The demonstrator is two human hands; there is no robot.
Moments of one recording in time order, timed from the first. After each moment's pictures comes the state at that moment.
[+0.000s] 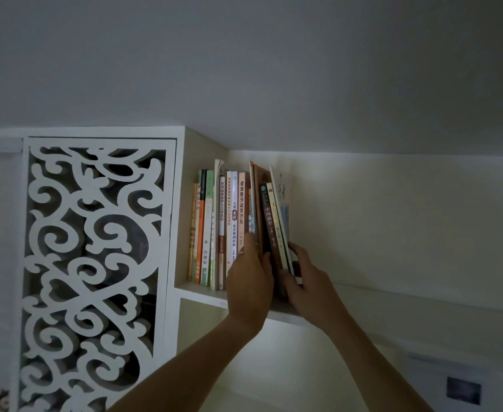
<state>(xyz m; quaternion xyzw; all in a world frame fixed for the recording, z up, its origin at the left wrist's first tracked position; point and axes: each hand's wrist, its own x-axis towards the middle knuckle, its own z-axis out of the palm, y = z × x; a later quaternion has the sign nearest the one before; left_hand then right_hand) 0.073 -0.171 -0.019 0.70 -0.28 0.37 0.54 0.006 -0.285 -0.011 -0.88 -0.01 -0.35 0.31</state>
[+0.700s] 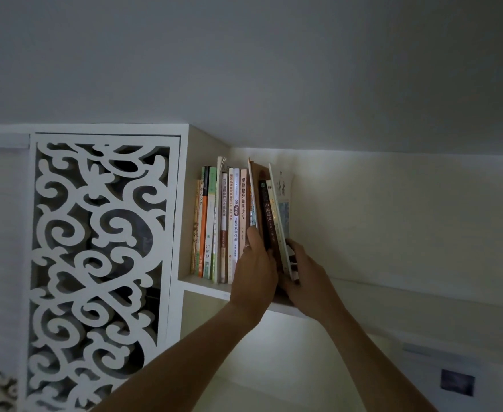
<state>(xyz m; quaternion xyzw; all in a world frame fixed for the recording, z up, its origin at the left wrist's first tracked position) 0.064 -0.165 -0.011 0.73 -0.33 0.32 0.50 0.013 -0.286 -0.014 -0.89 -0.01 -0.36 0.28</state>
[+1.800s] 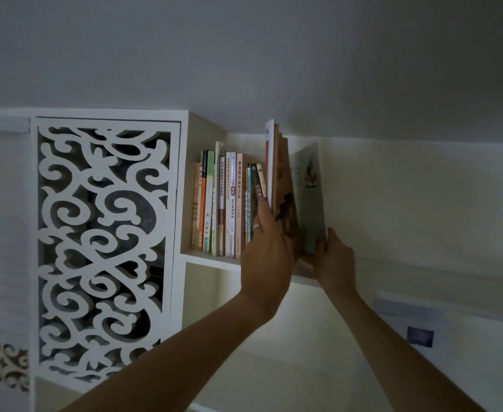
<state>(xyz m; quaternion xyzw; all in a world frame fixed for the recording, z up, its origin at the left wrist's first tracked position) -0.014 -0.151 -0.016 0.66 -0.35 0.42 0.52 -0.048 -0.292 -0.017 -0.80 0.14 -0.51 0.28</state>
